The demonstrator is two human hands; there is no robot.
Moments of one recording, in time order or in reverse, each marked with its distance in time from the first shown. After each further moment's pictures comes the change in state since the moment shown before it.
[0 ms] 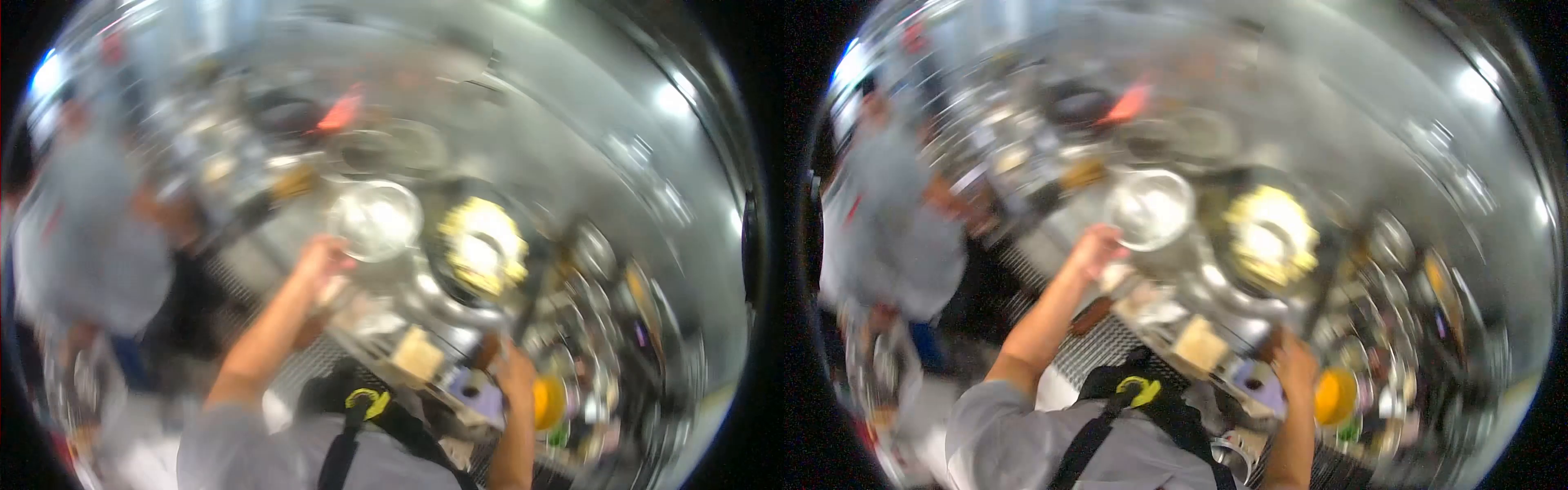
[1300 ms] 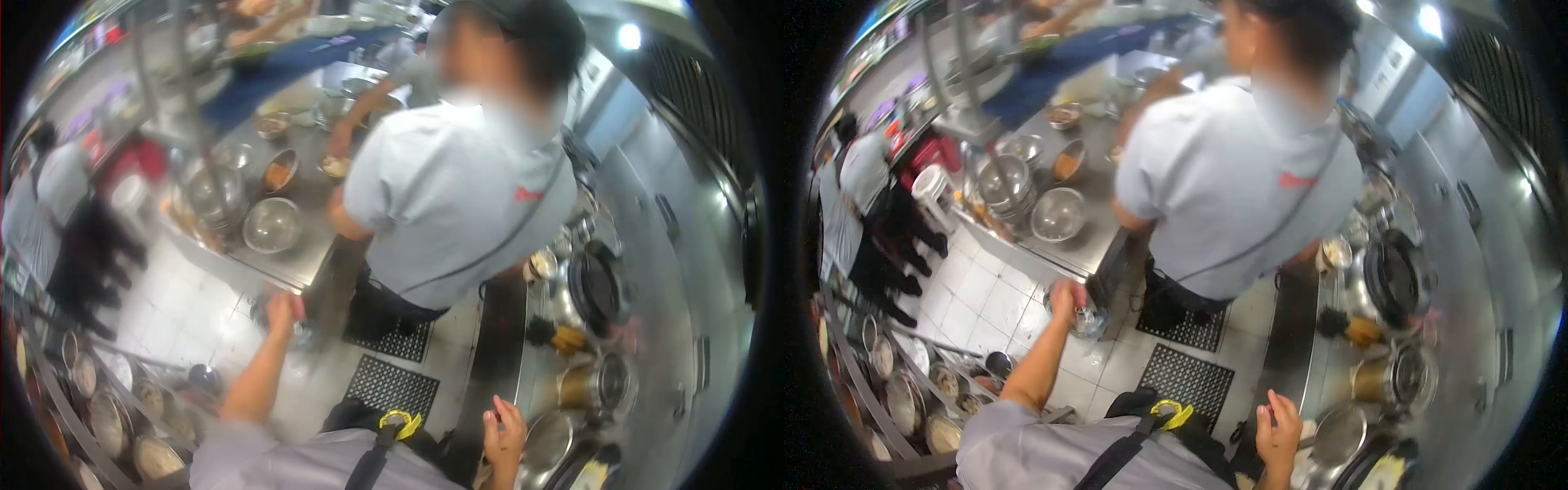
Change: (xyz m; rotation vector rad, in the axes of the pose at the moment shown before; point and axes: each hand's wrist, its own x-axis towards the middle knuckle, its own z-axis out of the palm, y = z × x) left_hand -0.419 -0.011 -0.599 -0.268 1.400 0.751; right_hand -0.091 -0.502 0.092 0.552 -0.245 -1.253
